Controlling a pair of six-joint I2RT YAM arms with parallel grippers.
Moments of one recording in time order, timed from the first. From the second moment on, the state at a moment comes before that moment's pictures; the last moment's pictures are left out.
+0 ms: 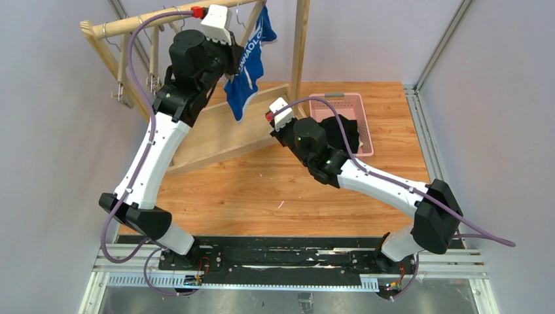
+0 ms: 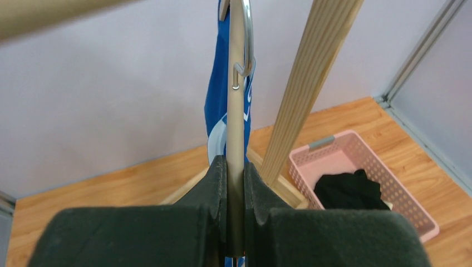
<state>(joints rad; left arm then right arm) -0.41 1.55 1.95 -0.40 -0.06 -0.02 0.92 1.49 1.15 0.24 0.34 -0.30</state>
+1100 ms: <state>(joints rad) -0.41 0.78 1.03 -0.58 0.38 0.02 0.45 1.10 0.95 0.03 -0.25 -0.15</state>
